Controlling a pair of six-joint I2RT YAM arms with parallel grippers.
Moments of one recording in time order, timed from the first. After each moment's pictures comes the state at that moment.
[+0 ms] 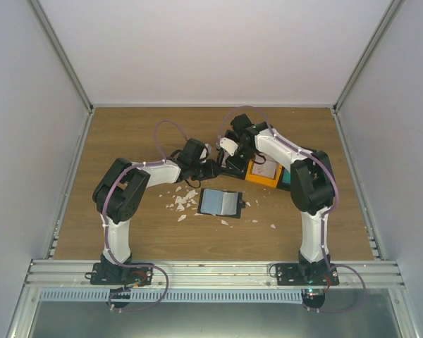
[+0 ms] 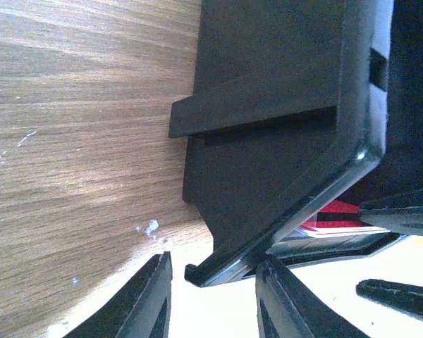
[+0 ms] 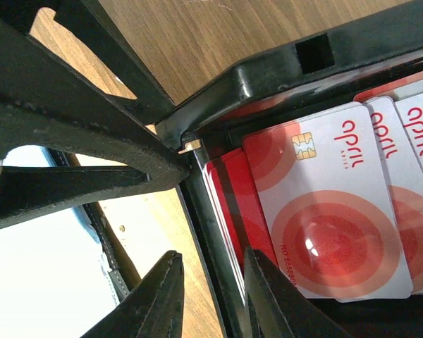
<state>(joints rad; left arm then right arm) -0.55 1.95 1.14 -0.03 0.31 -0.67 0.47 2.05 1.64 -0.93 -0.29 -0.47</state>
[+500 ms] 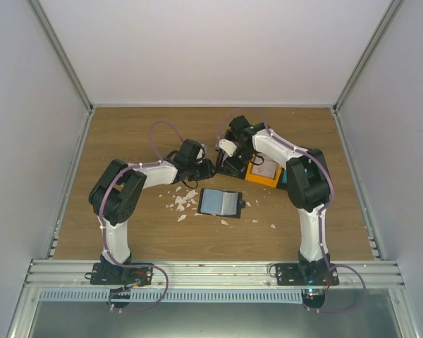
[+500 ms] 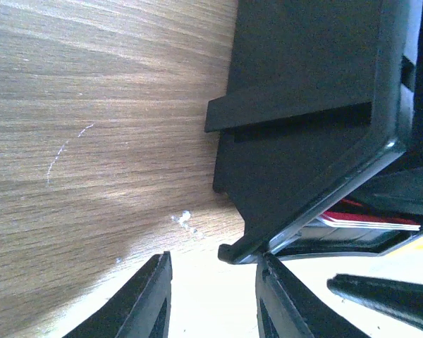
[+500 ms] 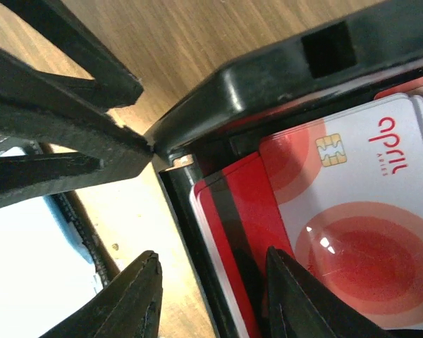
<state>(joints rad) -0.54 1.92 1.10 -0.02 0.29 -0.69 0.46 2.10 1.65 -0.92 -0.31 -0.44</state>
